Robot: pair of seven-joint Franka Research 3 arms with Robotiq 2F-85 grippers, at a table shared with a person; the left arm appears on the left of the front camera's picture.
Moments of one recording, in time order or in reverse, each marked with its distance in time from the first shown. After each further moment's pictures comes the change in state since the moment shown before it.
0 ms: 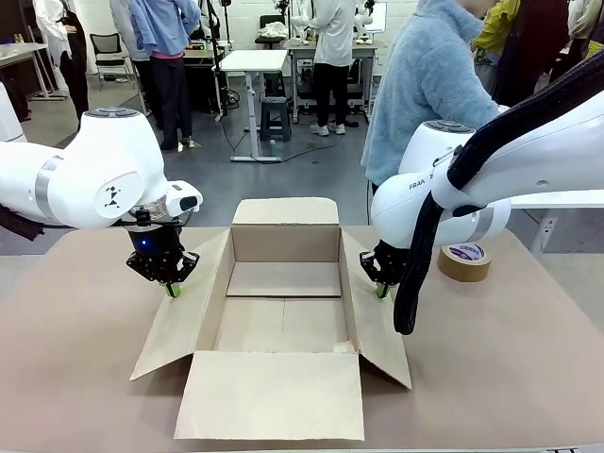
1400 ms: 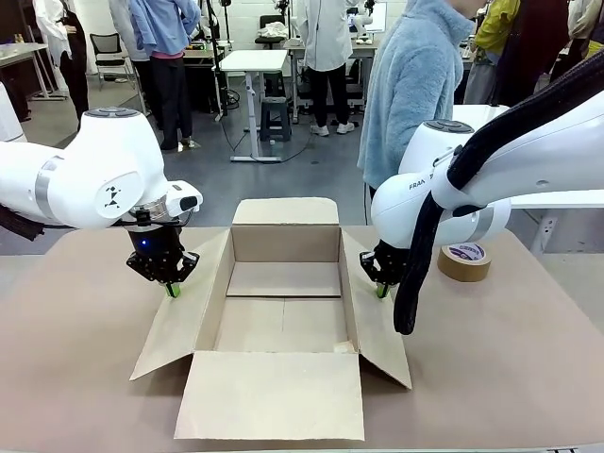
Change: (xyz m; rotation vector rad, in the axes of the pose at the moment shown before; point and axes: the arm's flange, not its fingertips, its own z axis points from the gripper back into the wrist) left arm 0.000 0.000 0.000 0.000 0.000 0.000; right arm 0.000 0.000 0.000 0.000 0.000 0.000
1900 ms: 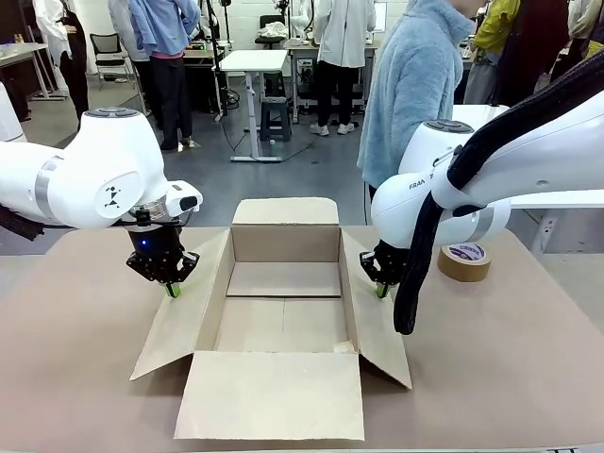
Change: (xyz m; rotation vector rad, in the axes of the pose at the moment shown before) left arm 0.000 0.000 0.000 0.000 0.000 0.000; right arm 0.000 0.000 0.000 0.000 0.000 0.000
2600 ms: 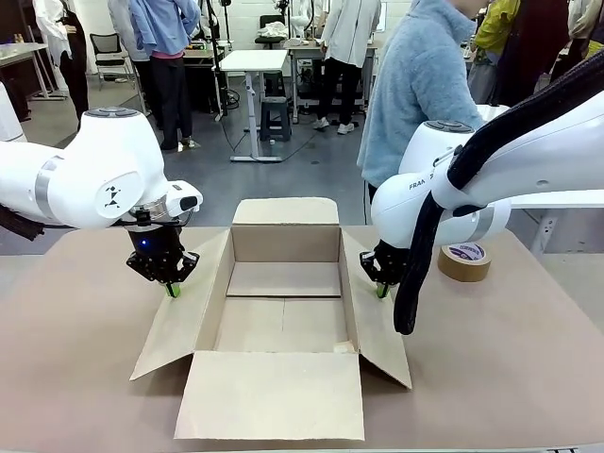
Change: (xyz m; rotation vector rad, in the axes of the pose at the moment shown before) left arm 0.000 0.000 0.000 0.000 0.000 0.000; right arm 0.000 0.000 0.000 0.000 0.000 0.000
